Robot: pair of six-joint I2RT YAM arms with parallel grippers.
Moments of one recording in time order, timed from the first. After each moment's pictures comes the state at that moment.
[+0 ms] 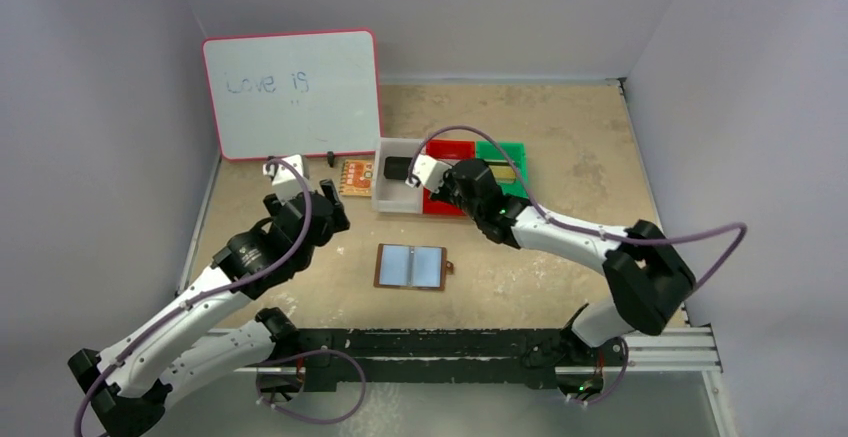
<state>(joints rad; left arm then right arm) -0.77 0.79 0.84 -0.71 -0.68 -0.74 0.78 1.45 0.85 0.15 0.22 -0.57</state>
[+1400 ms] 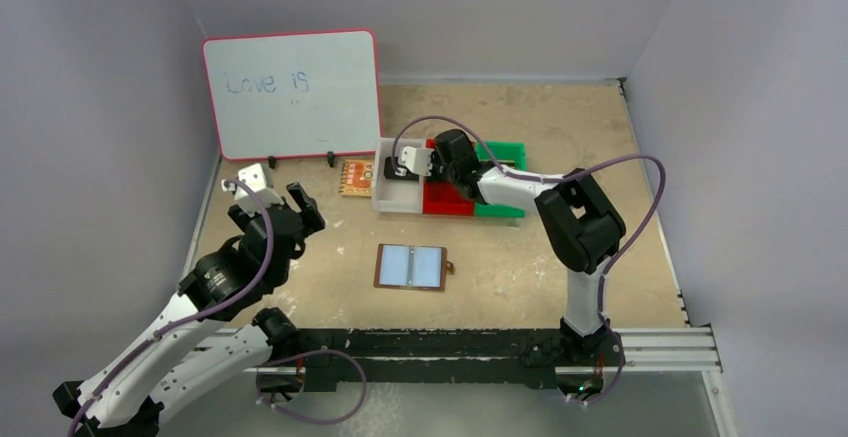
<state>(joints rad) -0.77 0.61 0.84 -0.79 -0.86 -0.72 0.63 1.94 1.22 0.03 0.17 -0.96</state>
